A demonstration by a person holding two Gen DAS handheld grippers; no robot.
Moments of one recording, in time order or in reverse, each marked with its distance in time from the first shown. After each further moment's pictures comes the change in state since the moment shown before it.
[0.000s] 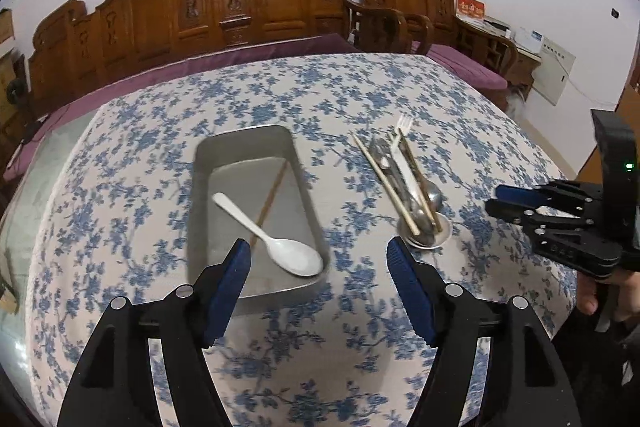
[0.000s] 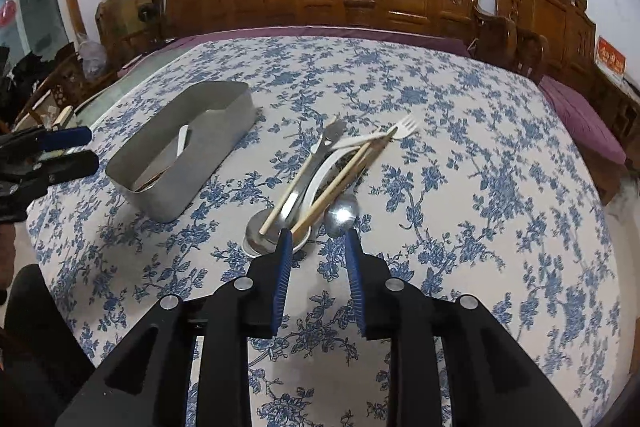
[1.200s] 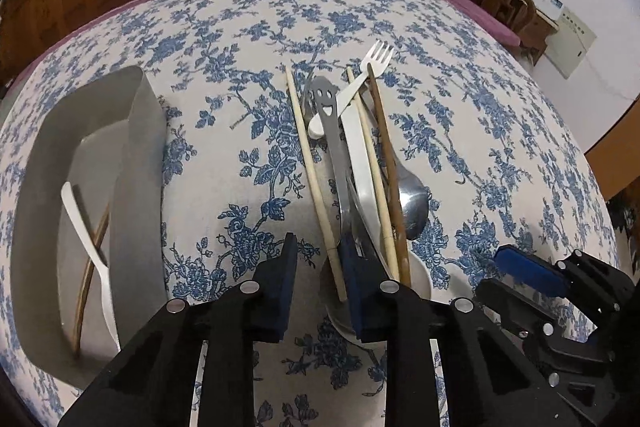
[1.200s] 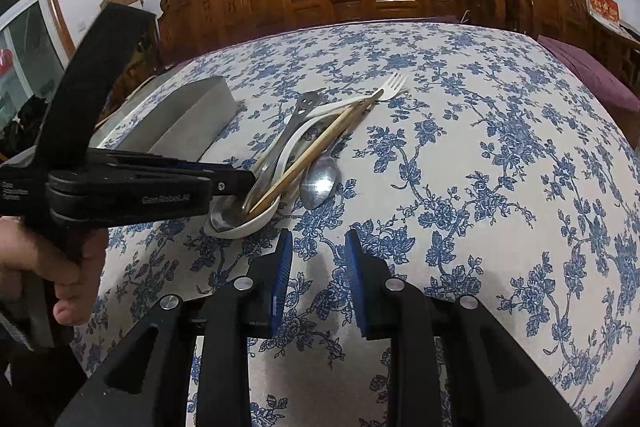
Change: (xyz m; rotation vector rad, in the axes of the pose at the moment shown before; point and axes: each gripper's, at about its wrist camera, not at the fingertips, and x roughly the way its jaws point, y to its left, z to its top) left arm 0.154 -0.074 0.025 -0.054 0.252 -0.043; right arm 0.030 -0.034 -0.036 0.130 -0.042 0.085
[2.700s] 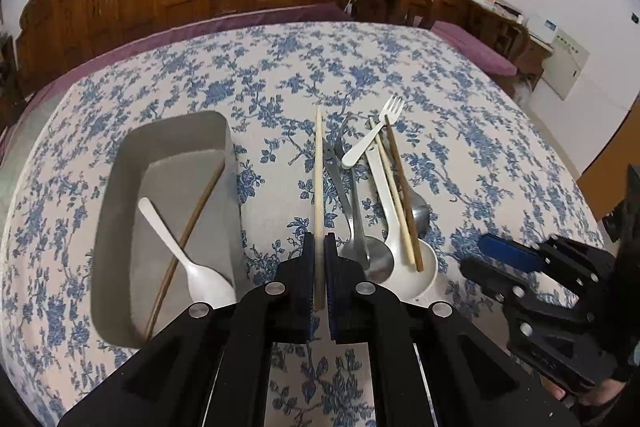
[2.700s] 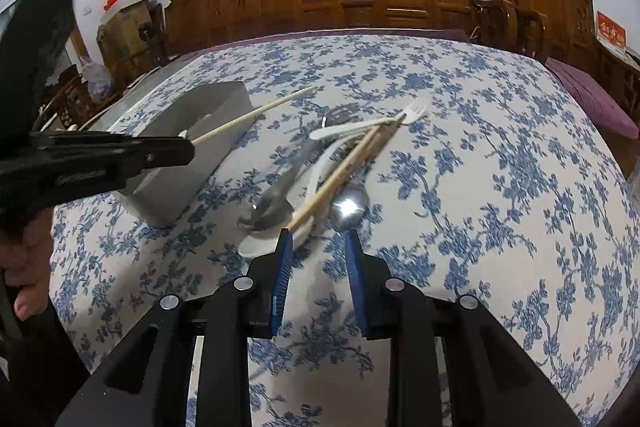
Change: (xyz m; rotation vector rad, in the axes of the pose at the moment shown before) left arm -0.080 0.028 -0.014 0.012 -0.151 0.028; right arm -0.006 0.030 0.021 -0.067 0.002 -0.025
